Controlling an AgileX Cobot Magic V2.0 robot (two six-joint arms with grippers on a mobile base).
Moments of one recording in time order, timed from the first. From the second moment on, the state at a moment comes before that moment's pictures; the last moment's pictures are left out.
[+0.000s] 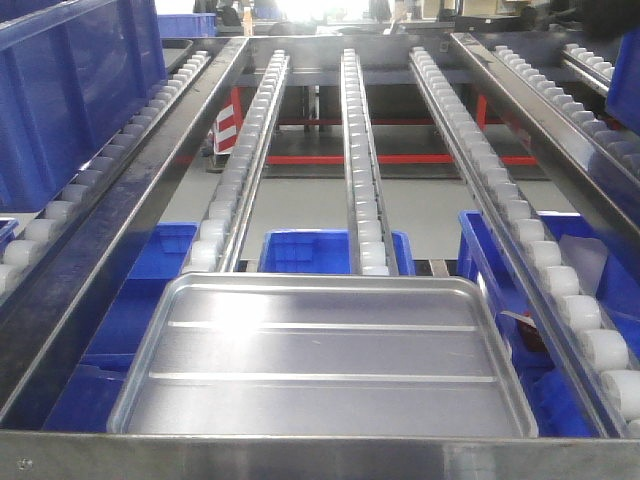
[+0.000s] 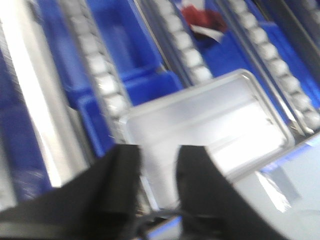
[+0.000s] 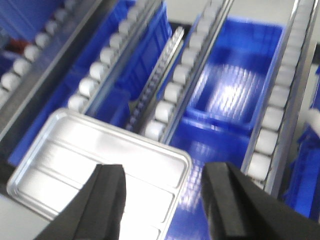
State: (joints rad) left arm -0.61 0.90 -0.76 -0.12 0.55 -0.02; right arm 0.44 0.85 -0.65 0.08 0.39 0.11
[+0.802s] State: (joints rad) left arm -0.63 1.47 -1.01 -0.10 0.82 -0.24; right arm 0.44 1.31 -0.83 0.15 0.65 0.22
